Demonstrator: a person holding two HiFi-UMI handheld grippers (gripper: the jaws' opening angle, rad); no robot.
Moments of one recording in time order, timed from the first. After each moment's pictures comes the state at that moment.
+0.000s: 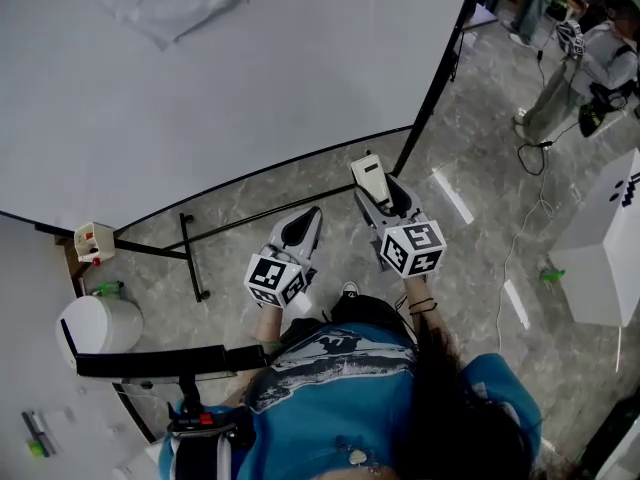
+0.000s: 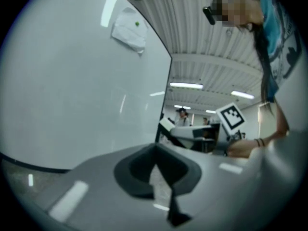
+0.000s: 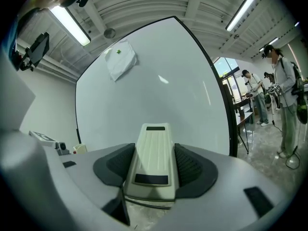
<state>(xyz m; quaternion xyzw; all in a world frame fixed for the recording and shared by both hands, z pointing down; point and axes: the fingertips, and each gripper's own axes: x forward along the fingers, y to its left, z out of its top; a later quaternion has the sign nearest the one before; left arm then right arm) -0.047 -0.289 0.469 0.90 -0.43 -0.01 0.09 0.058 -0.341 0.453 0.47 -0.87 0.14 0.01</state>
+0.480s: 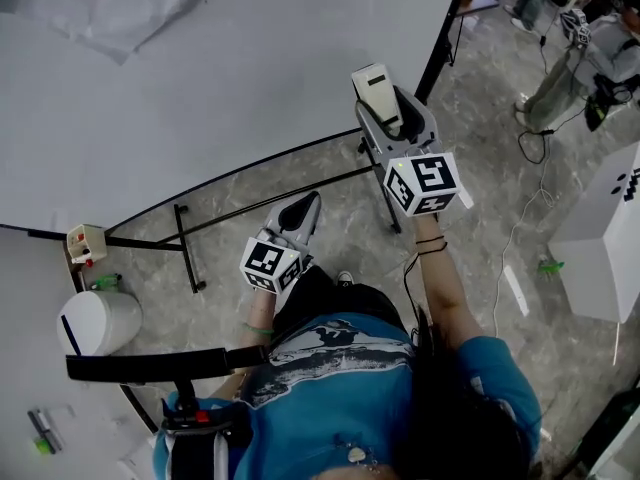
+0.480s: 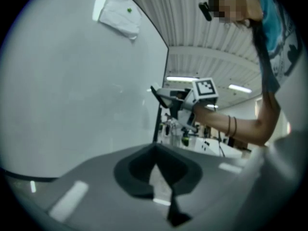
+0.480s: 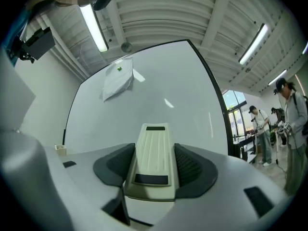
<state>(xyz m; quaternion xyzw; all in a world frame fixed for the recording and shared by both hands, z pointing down) -0.013 -0.329 0.475 0.91 -0.41 0.03 0.08 0.092 -0.453 0.333 0.48 -0.87 -0.03 -0.05</state>
